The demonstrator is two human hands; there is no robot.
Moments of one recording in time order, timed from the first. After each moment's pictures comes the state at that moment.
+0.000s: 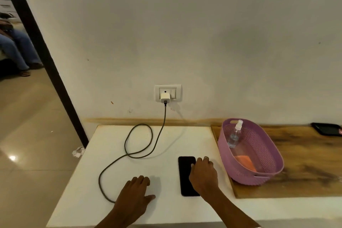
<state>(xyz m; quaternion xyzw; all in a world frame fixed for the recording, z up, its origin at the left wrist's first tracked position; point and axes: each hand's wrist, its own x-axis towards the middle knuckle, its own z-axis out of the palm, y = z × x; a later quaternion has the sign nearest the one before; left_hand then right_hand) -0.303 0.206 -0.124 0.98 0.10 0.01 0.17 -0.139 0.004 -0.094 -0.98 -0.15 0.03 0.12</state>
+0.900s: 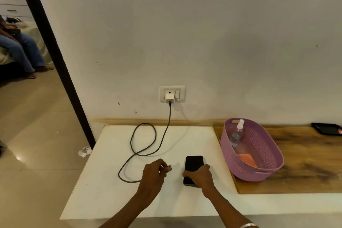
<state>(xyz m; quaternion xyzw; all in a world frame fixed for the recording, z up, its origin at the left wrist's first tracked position) -0.268 0.172 -0.070 0.85 0.21 0.12 0.46 -0.153 0.020 -0.102 -0.86 0.07 0.24 0.44</state>
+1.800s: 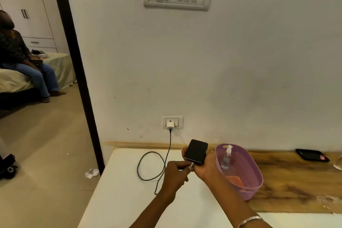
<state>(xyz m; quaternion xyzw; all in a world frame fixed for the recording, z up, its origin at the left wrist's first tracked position) -0.278 0.092 0.095 0.75 0.22 0.12 0.62 -0.179 0.013 0.113 -0.25 0.18 0.33 0.89</state>
